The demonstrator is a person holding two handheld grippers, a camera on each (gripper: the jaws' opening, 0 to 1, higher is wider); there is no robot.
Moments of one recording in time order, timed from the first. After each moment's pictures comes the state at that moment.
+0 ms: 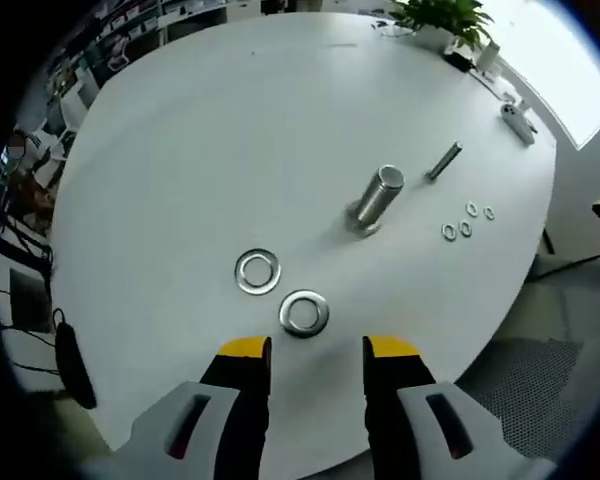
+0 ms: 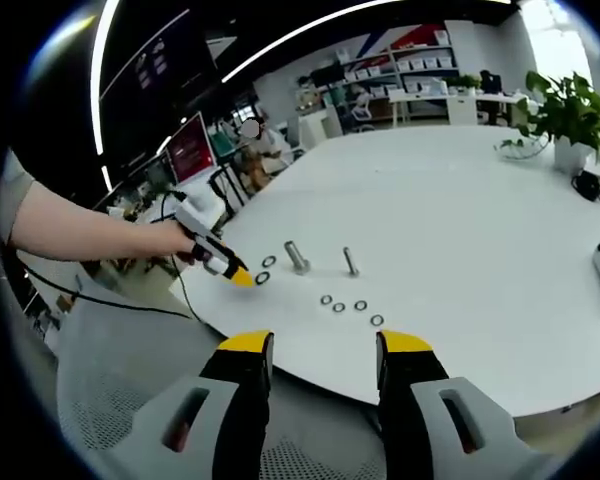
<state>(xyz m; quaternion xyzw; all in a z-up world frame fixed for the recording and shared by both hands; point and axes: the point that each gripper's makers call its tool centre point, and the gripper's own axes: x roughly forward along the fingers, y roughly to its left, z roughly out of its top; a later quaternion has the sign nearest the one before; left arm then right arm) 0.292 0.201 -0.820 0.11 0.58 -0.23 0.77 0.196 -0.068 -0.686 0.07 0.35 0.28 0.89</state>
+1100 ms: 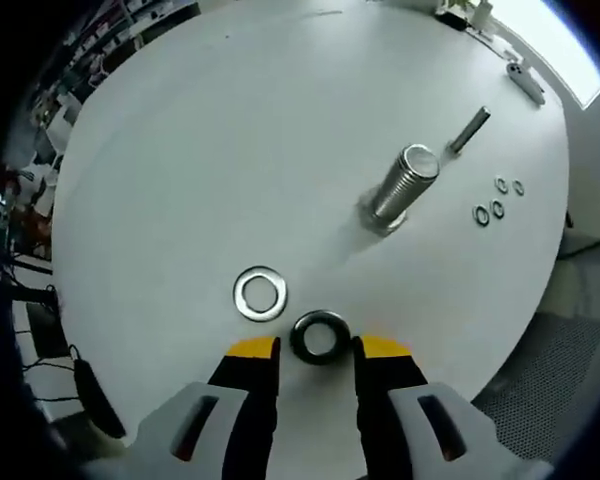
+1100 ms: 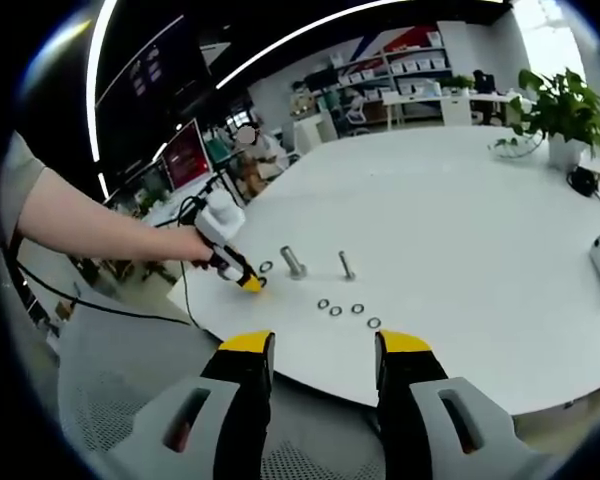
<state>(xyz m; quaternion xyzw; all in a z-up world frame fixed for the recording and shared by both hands) 0.307 0.200 -0.839 0.19 0.60 -0.23 0.74 0.198 -0.071 -0.685 0.08 0.34 0.27 0.90</state>
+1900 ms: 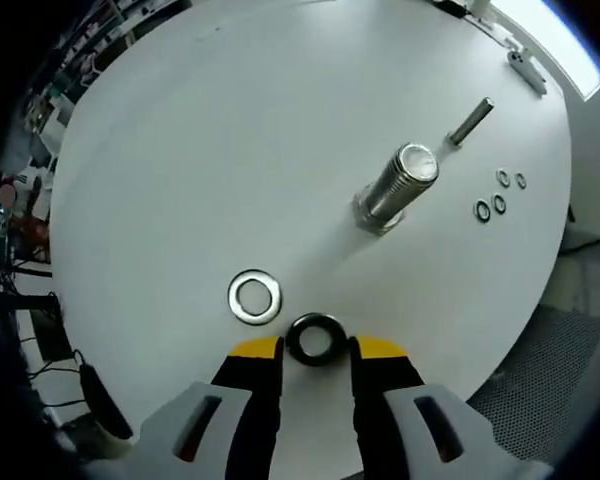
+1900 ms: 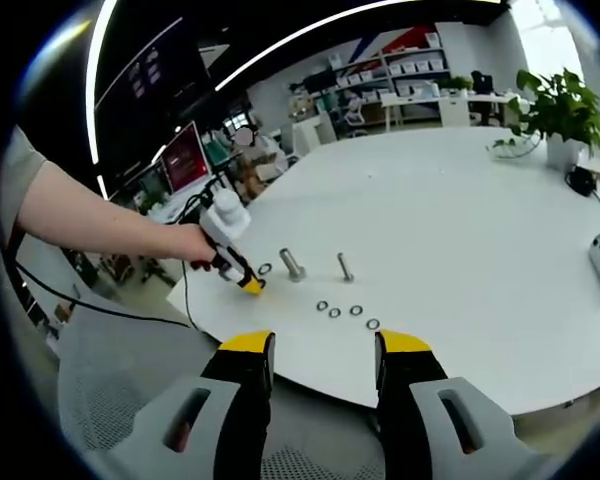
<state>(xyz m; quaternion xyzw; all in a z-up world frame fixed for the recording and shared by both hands) 0.307 0.196 -0.838 0.19 0.62 -0.23 0.73 0.199 -0.073 -0.684 0.08 0.34 0.27 0.90</state>
